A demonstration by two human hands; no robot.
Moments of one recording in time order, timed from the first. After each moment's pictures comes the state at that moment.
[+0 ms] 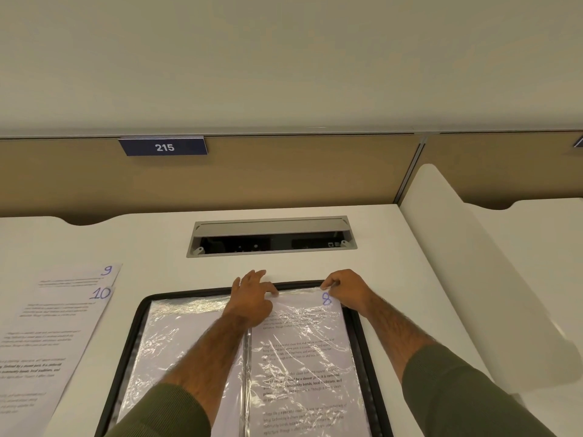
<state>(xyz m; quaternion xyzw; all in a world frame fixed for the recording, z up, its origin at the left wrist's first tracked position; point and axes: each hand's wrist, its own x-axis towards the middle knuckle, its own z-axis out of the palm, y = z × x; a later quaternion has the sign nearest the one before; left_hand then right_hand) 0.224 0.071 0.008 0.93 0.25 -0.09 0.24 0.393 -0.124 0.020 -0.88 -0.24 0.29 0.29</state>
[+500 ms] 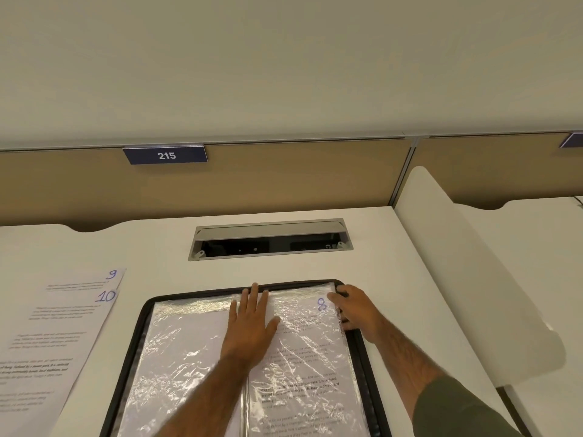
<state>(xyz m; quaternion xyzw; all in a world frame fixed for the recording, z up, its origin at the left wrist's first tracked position) 0.168 0.023 -0.014 0.95 0.26 -0.02 0.17 0.352 -0.163 0.026 -0.79 -0.04 0.38 0.47</state>
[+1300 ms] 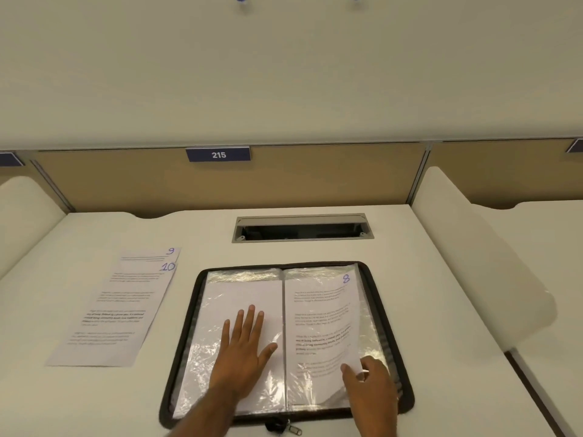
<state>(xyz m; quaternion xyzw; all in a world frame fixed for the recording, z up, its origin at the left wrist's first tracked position) -0.012 0.008 -0.041 0.97 0.25 0.03 0.07 0.093 -0.241 0.037 -0.89 -0.03 0.15 0.44</state>
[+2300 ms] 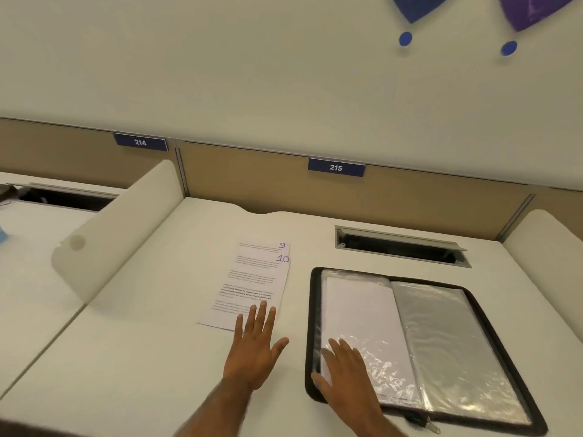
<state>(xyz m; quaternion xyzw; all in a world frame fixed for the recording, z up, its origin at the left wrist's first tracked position) -0.239 0.183 -0.017 0.95 0.32 0.02 0.06 -0.102 -0.017 -0.007 -0.89 -0.45 0.07 0.07</state>
